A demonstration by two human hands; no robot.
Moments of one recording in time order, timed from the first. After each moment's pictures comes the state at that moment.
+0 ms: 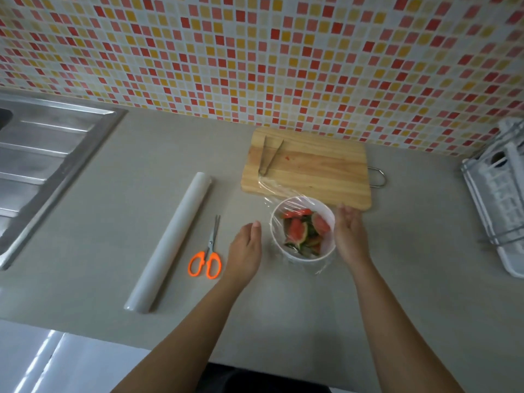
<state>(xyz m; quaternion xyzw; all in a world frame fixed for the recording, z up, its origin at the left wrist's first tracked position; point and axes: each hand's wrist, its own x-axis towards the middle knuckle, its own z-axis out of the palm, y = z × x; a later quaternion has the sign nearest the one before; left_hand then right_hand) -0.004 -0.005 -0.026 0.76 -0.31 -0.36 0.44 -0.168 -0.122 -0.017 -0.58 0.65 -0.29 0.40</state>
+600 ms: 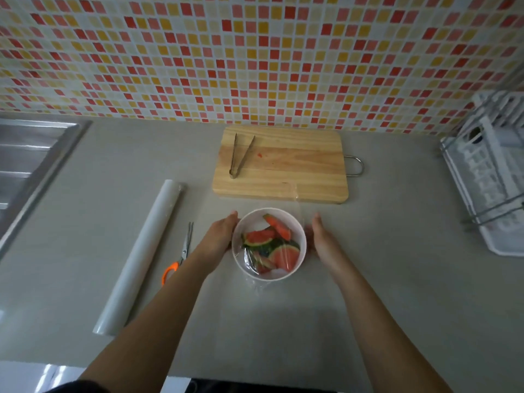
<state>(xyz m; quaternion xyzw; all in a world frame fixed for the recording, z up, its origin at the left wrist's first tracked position) 0.025 -0.051 -0.044 0.69 -0.30 -0.53 0.39 -0.190 -0.124 -0.049 -0.53 0.61 -0.13 0.58</state>
